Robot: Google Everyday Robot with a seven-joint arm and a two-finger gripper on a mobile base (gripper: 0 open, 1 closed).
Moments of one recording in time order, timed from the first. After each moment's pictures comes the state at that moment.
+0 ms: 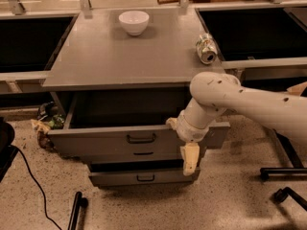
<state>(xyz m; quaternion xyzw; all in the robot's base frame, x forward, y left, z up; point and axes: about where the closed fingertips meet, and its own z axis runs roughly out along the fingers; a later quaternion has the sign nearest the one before) 0.514 -0.079 0.646 -0.77 0.61 0.13 0.11</state>
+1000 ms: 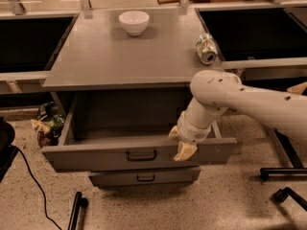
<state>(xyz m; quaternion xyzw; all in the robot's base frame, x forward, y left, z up) 0.501 -0.086 0.651 -0.77 0.61 0.14 0.09</state>
